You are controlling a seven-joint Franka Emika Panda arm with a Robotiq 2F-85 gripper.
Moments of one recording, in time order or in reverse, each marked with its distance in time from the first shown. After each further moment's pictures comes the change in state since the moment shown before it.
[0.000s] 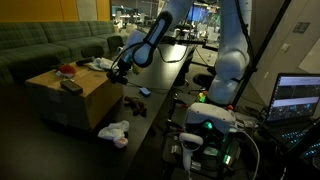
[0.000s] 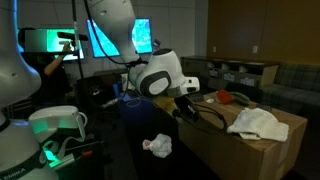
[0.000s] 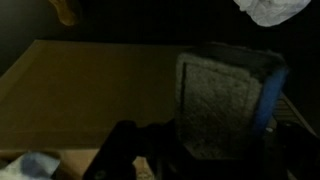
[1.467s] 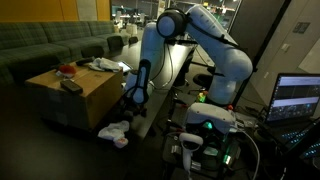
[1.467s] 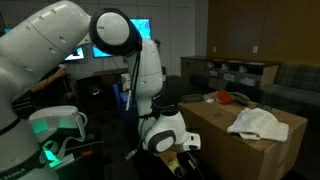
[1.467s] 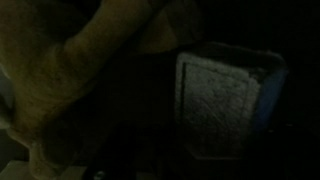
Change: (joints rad) arm 0.402 0.615 -0.446 0.287 0.016 0.188 0.021
